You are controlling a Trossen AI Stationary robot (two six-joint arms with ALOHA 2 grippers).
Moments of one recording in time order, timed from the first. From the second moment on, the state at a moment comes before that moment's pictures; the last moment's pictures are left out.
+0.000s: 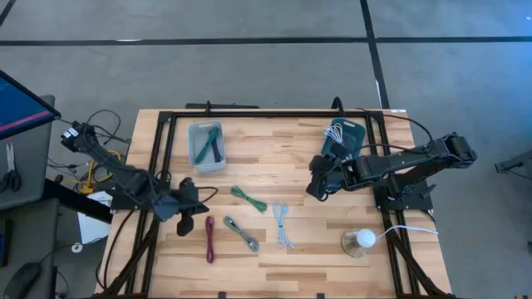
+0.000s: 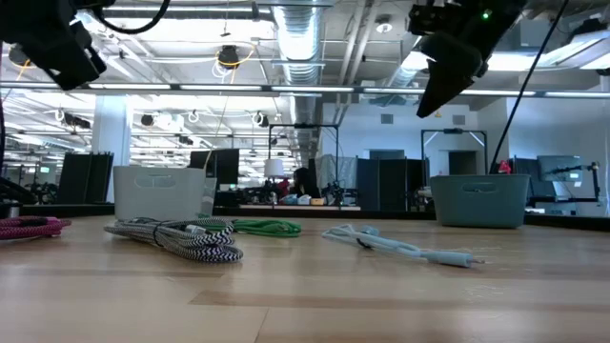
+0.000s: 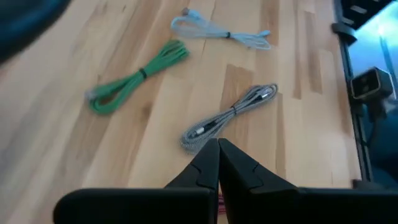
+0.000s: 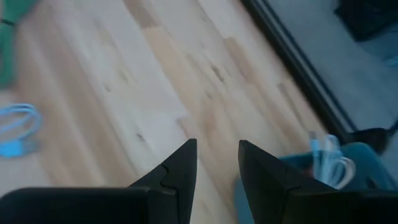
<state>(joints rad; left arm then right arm) -0.65 0.69 0.60 -0.56 -0.42 -0.71 0.19 1.33 1.00 -0.81 0.70 0.48</state>
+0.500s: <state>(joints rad) -0.54 0.80 0.60 -0.69 -0.19 -1.32 0.19 1.33 1.00 -0.85 0.82 0.48</state>
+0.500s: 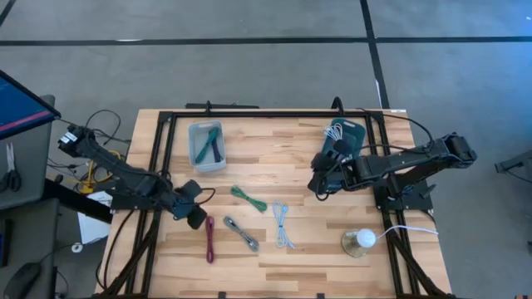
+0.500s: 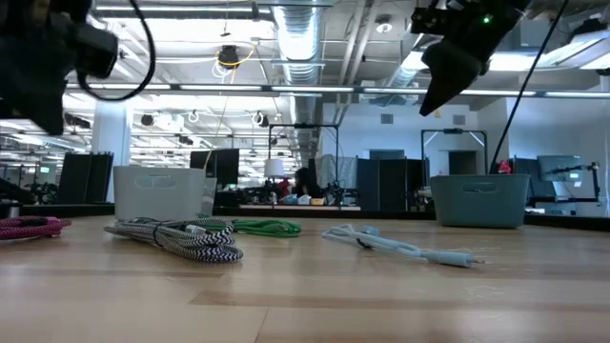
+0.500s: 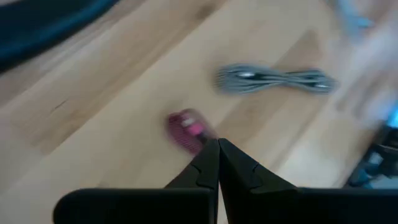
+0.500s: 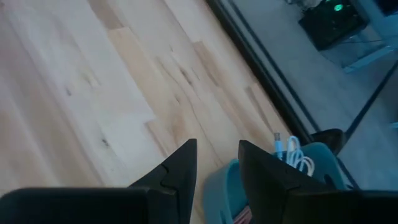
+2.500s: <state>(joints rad) -0.45 1.09 0.59 -0.65 -0.01 -1.44 0.11 1.33 1.00 -0.83 1.00 0.52</state>
